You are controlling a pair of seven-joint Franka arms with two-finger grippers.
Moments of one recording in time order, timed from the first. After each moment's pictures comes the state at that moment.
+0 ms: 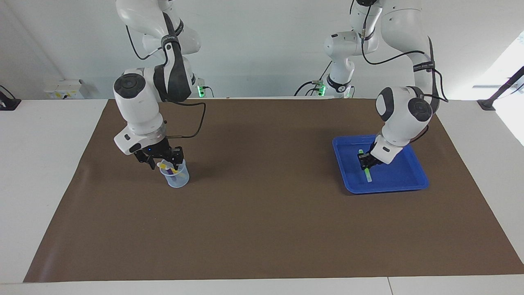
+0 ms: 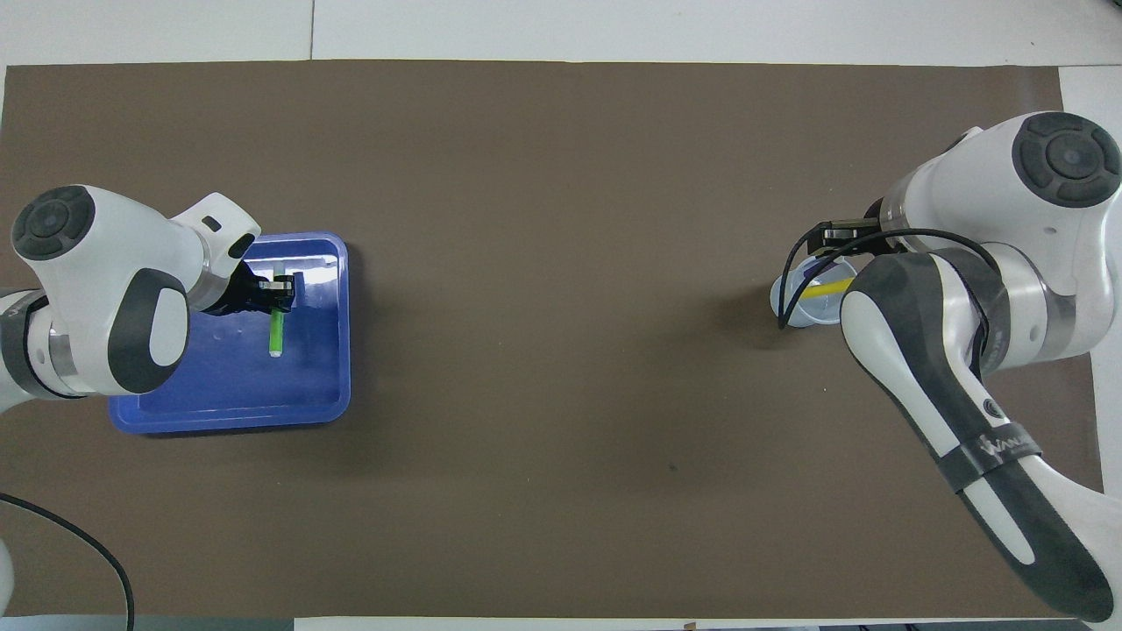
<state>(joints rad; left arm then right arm) 0.06 0.19 -0.18 -2.10 -0.05 2.24 -0.10 0.05 0.16 0.04 -1.91 -0.07 2.12 0.16</state>
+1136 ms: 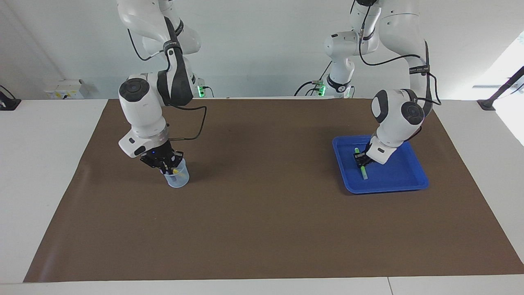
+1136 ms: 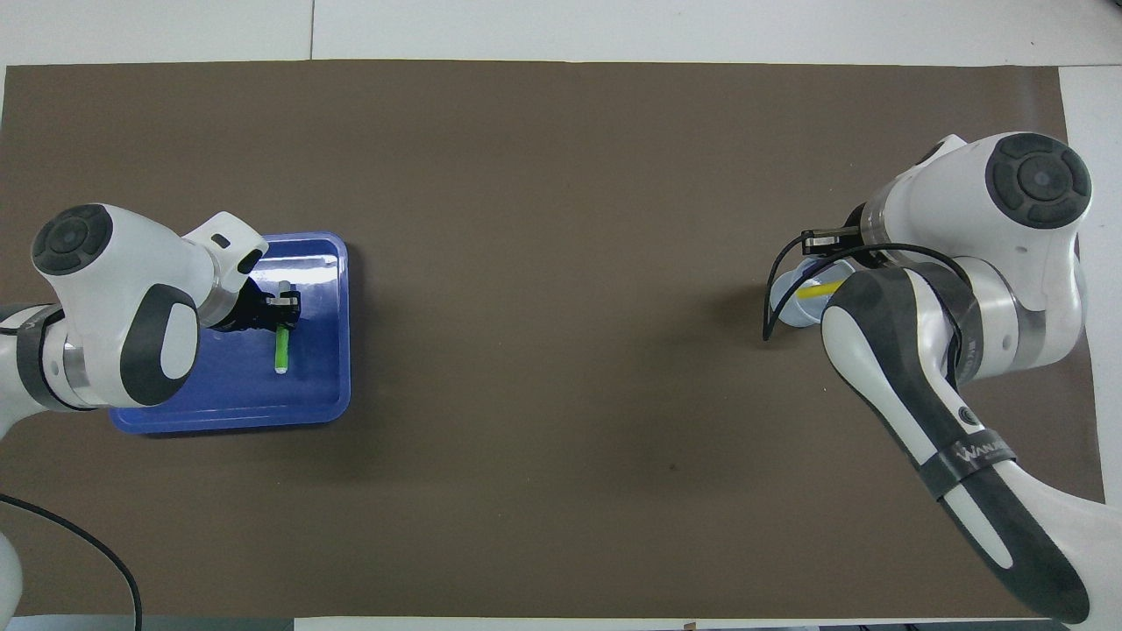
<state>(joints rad) 0.06 0.18 -0.18 -2.14 -0.05 2.24 -0.14 0.06 0.16 0.06 -1.94 -0.07 2.20 0.15</state>
